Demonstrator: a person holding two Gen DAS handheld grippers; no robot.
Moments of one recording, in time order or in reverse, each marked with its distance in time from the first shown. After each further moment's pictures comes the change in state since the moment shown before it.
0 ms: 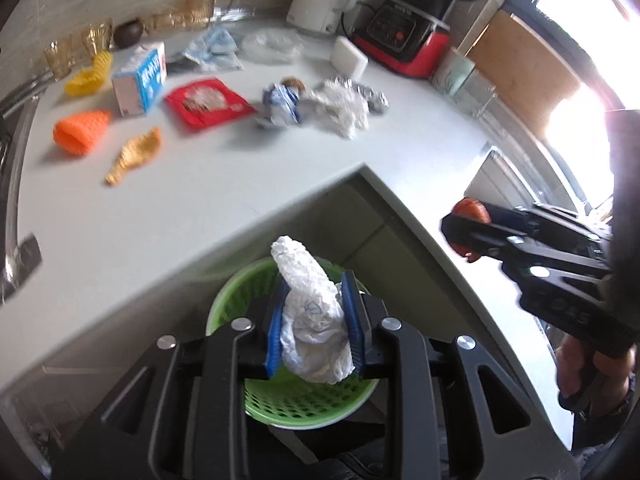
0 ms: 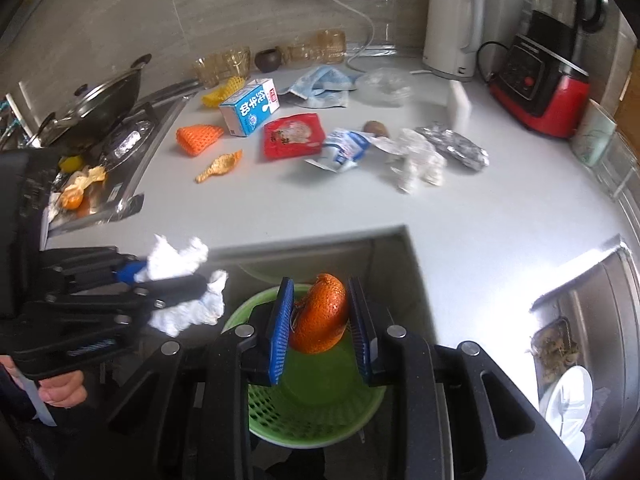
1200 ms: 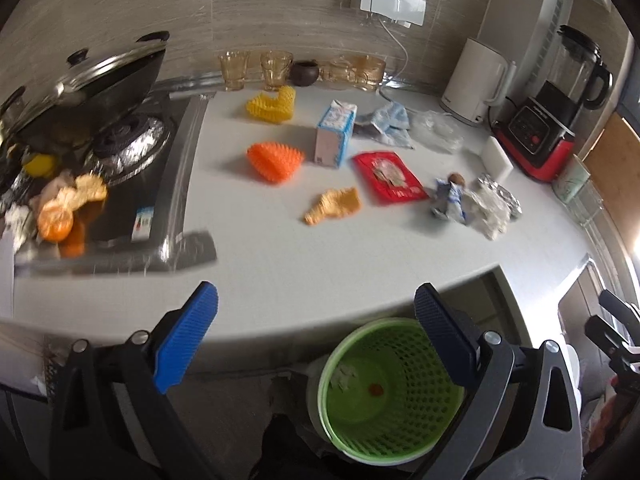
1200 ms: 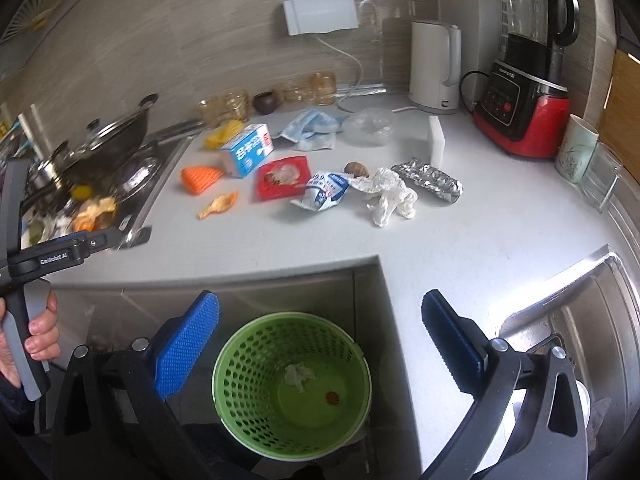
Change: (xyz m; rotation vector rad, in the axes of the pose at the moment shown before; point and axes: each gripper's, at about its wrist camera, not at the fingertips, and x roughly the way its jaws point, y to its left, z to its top) left arm -0.082 0.091 0.010 -0.286 -0.222 0.390; right arm -0.026 -0.014 0.016 0.023 -0.140 0.003
